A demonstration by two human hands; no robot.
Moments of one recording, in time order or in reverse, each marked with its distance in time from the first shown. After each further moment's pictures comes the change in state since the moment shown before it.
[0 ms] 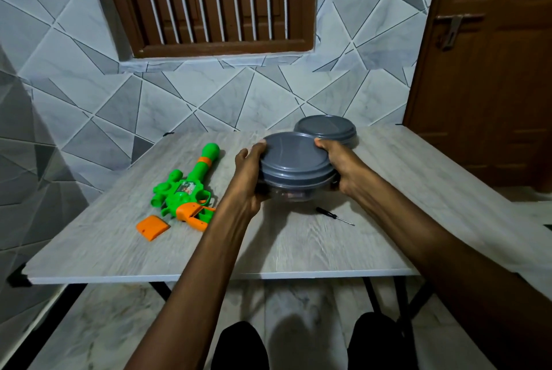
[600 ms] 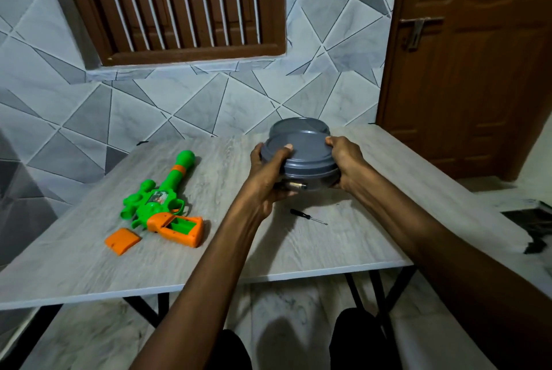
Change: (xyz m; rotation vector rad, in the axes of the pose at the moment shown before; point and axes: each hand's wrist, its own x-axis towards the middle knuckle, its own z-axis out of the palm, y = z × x) left_hand -0.014 -0.020 0.060 0.123 -0.176 0.042; right_hand 0.002 -0.011 -0.050 0.057 0.231 -0.058
